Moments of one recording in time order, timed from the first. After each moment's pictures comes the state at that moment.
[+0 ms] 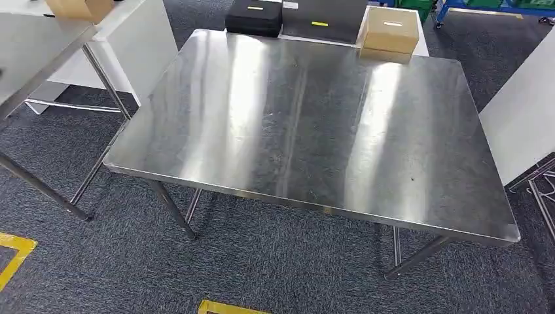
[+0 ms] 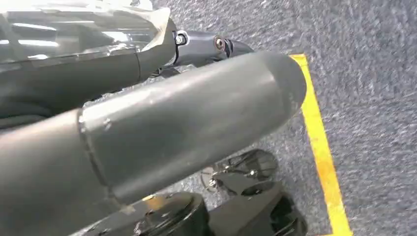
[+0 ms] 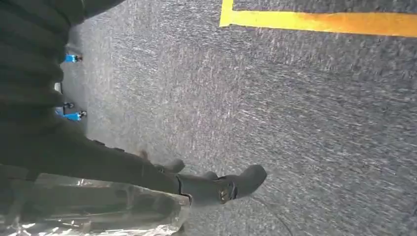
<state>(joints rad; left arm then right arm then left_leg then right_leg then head) -0.10 -0.16 0.65 -0.20 -0.98 0.05 -0.31 -0.09 0.10 -1.19 -0.21 1.53 -0.33 0.08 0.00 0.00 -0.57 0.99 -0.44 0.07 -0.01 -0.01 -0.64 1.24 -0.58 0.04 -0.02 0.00</state>
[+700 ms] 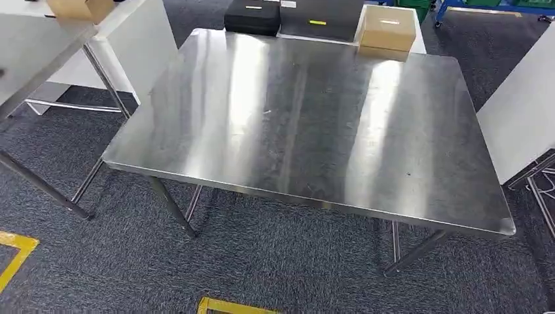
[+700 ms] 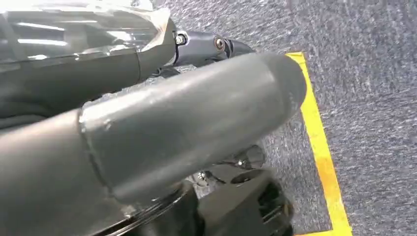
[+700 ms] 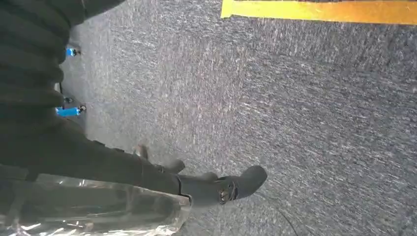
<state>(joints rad) -0.10 -0.17 0.65 -0.20 -0.99 0.05 -0.32 -0.09 0.10 -1.17 -0.21 1.53 -0.33 0.09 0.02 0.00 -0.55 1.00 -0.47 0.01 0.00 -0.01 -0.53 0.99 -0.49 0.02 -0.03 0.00</state>
